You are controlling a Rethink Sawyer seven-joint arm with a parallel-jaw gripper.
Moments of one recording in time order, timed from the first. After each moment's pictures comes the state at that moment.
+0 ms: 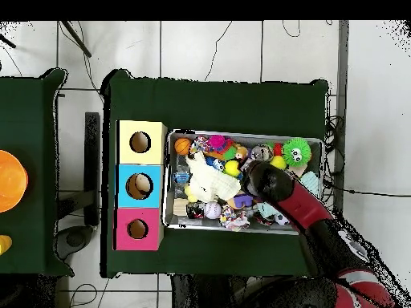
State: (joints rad) arm -0.59 -0.38 0.12 1.67 0.15 0.22 1.67
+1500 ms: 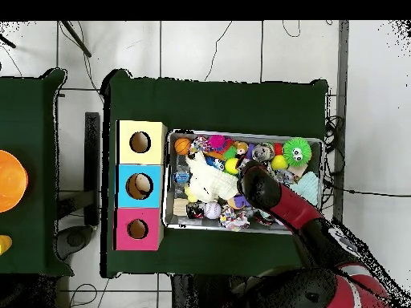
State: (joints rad) arm -0.60 -0.34 0.14 1.68 0.04 0.00 1.67
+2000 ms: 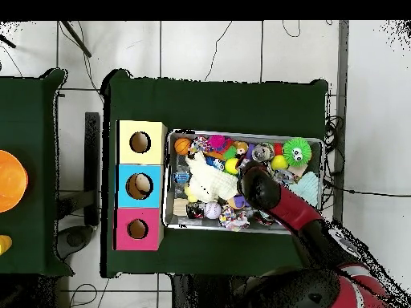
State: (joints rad) arm -0.61 -0.34 0.15 1.69 0.04 -0.02 1.67
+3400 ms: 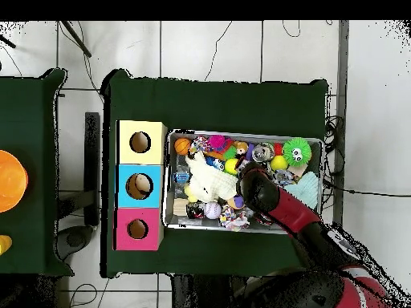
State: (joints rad) arm -0.62 -0.35 0.16 1.71 0.05 -0.06 1.67
